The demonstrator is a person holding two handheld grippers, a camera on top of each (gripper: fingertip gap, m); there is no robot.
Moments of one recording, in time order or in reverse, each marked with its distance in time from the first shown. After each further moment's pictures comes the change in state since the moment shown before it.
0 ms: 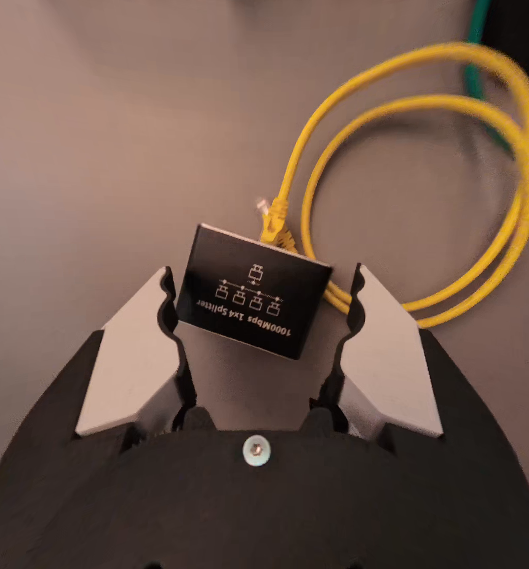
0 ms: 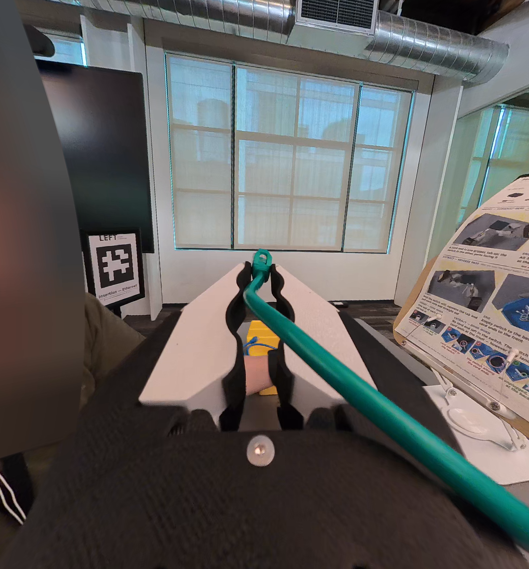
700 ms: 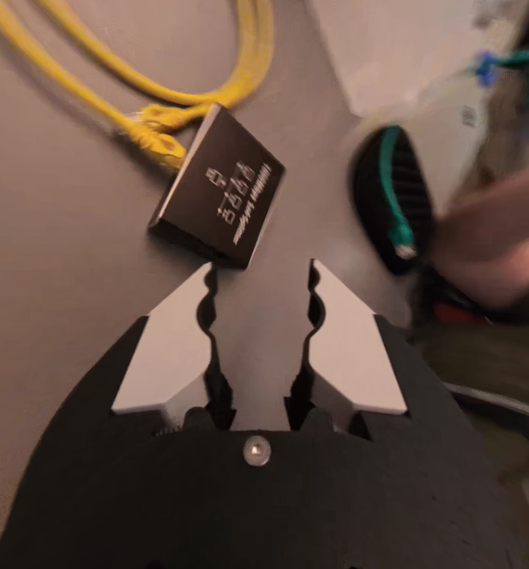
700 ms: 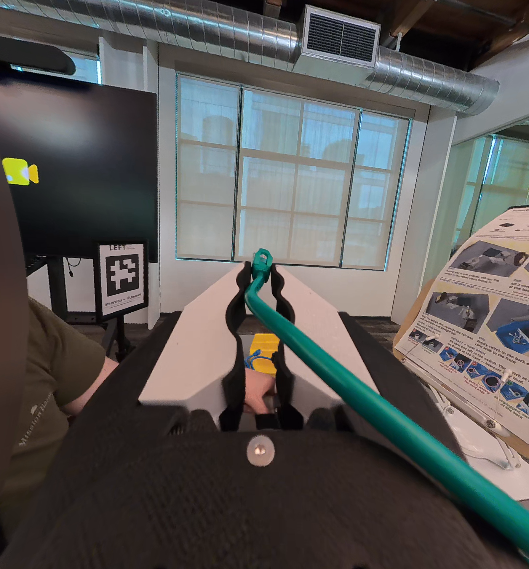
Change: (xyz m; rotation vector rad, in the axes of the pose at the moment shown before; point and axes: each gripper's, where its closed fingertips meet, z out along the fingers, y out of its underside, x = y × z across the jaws) left arm 0.084 0.022 -0.034 0.179 0.190 -0.909; right arm -0.023 -0.026 -0.014 0.051 -0.009 -0.037
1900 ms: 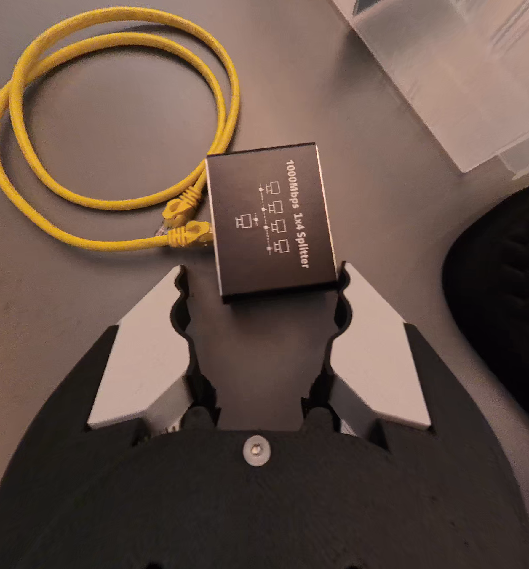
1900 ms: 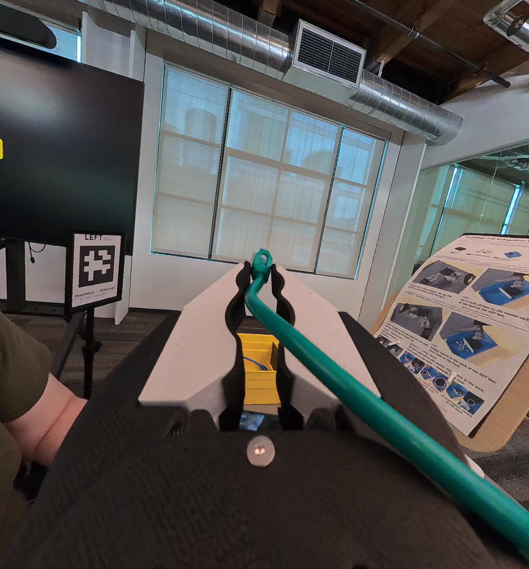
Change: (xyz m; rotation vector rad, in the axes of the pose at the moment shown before) left arm 0.007 -0.032 0.073 0.270 -0.597 0.143; right arm -0.006 -0.018 -0.021 0.004 0.055 -0.115
